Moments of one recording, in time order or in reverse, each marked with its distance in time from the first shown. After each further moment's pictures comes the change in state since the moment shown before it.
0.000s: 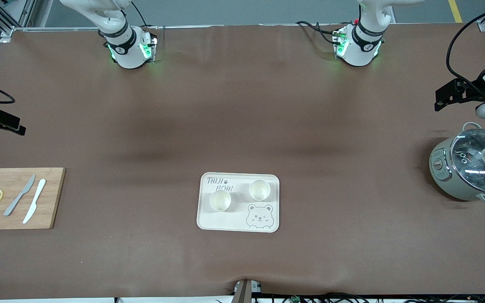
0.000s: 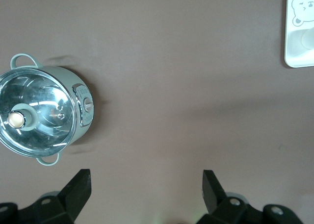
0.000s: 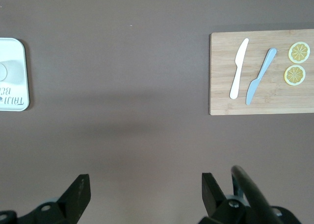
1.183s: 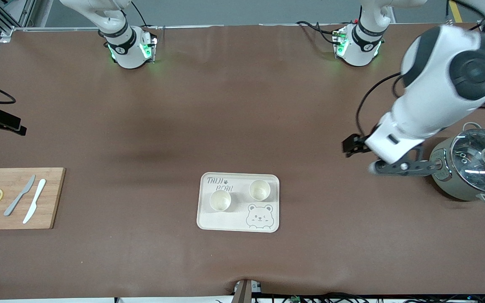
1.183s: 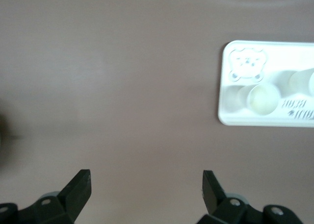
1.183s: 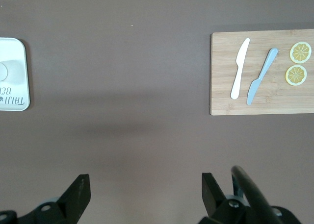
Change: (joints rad) left arm -0.184 0.353 -0.152 0.187 0.000 0.219 -0.461; right arm 0.000 0.000 0.001 -0.003 0.002 0.003 0.000
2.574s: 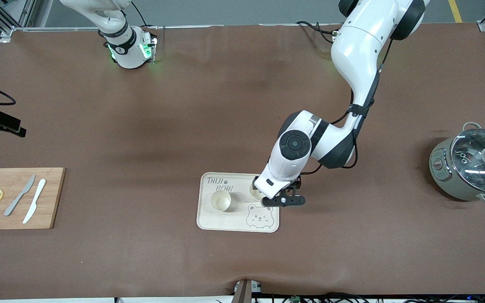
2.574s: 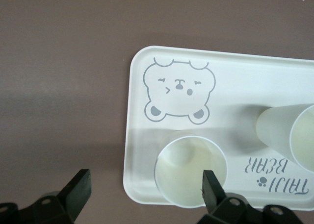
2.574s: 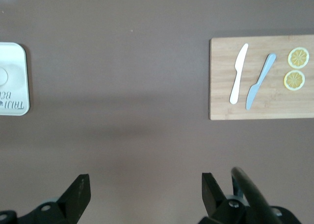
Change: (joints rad) left arm -0.345 0.461 0.146 0.120 0.000 0.454 -0.251; right arm 0.001 0.002 0.001 -0.001 -0.002 0.033 -0.001
